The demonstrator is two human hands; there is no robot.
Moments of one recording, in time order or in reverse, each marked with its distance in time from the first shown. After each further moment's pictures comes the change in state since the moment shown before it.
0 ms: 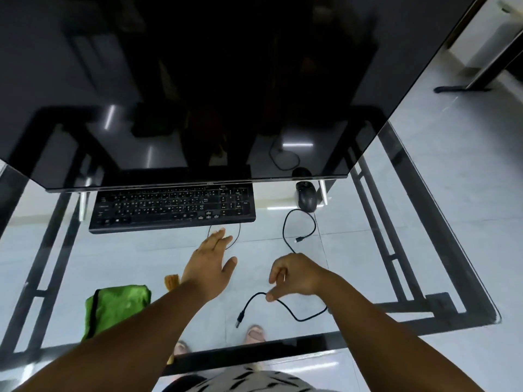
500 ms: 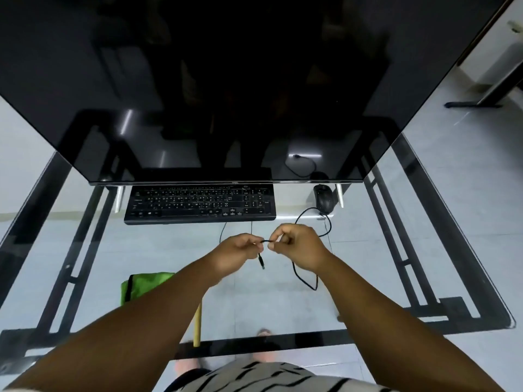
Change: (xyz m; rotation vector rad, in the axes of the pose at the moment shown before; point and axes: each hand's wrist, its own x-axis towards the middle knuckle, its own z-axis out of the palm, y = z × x) left_hand -0.007 0.019 -0.052 -0.864 -0.388 -0.294; right_hand 0.009 -0.060 0.007 0.227 0.409 -0.190
